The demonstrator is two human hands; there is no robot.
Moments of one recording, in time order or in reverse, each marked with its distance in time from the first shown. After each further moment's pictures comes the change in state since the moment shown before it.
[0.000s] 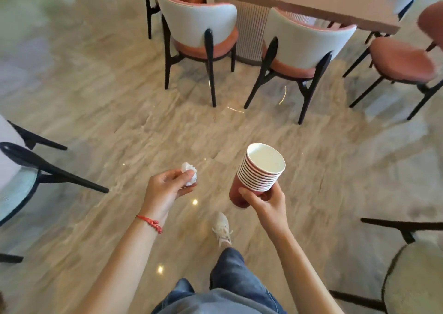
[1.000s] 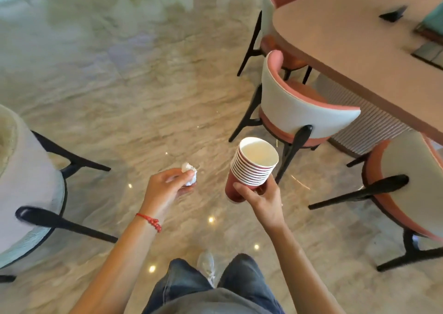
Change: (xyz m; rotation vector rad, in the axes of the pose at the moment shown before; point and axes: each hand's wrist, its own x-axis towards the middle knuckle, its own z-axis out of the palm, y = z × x) left_hand 0.488 0.173 -0.102 -0.174 0.441 0.081; right_hand 0.540 -0.080 0.334 -0.140 -0.525 -0.111
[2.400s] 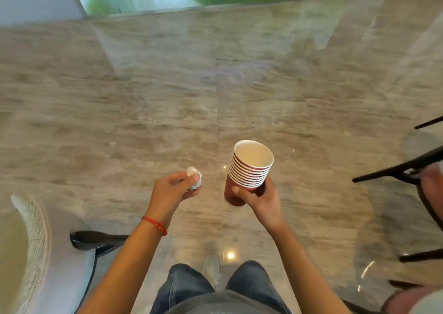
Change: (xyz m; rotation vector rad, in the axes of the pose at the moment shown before) left_hand 0.567 0.260 -0.209 -0.211 0.568 0.021; right_hand 0.629 -0.128 0.447 -0.036 -0.630 -0.057
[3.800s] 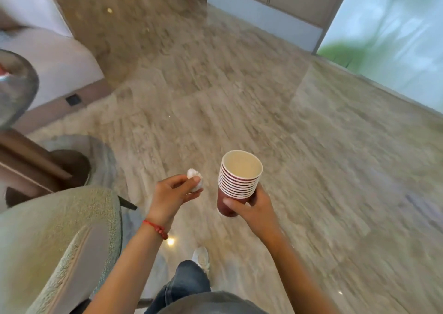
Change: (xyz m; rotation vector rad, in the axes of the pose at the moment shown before) left_hand 0.365 0.215 -0.274 -0.447 0.901 0.152; right_hand 0.461 -0.148 0.478 -0.211 -1.083 -0.108
